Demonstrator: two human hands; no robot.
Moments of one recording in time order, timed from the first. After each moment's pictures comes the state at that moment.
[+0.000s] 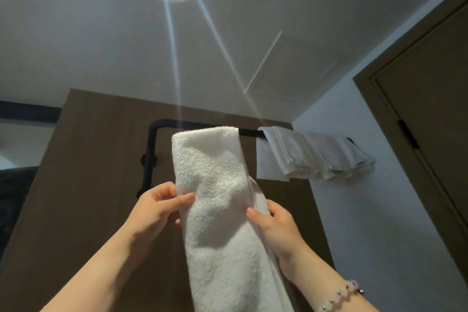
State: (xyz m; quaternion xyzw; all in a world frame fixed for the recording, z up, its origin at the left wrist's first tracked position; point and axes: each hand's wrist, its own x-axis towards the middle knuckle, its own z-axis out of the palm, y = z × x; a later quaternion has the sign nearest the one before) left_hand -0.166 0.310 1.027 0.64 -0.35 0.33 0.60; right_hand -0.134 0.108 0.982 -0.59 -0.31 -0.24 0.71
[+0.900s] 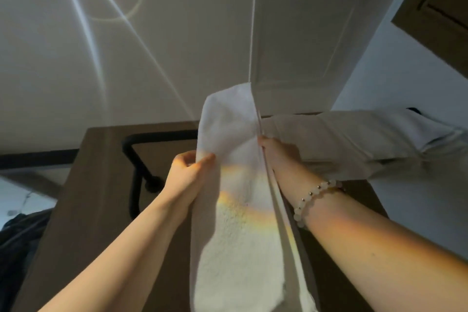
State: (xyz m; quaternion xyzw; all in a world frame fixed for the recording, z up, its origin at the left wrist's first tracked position) left_hand -0.041 0.161 1.116 0.66 -0.18 0.53 0.50; right_hand 0.016 0.015 1.145 -0.53 -0.26 -0.28 0.75
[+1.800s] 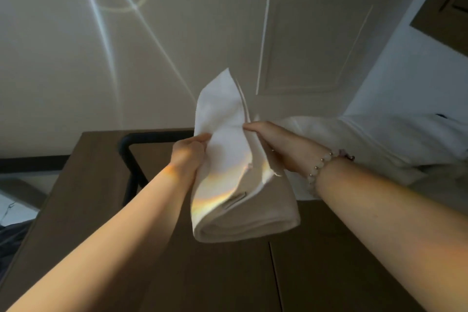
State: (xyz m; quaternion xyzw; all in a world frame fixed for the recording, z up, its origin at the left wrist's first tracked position) left_hand 0.012 0.195 1.196 0.58 -0.18 0.55 0.57; right_hand 0.048 0.042 1.199 -0.61 -0.43 -0.22 0.63
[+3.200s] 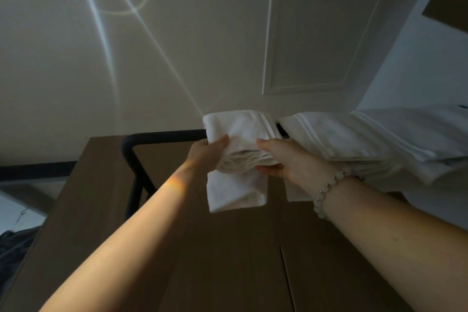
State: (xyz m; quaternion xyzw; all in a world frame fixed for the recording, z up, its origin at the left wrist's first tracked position) left_hand 0.031 0.194 1.199 0.68 -0.17 0.53 0.48; right_hand 0.072 0.053 1.179 -0.52 -0.41 -0.20 0.72
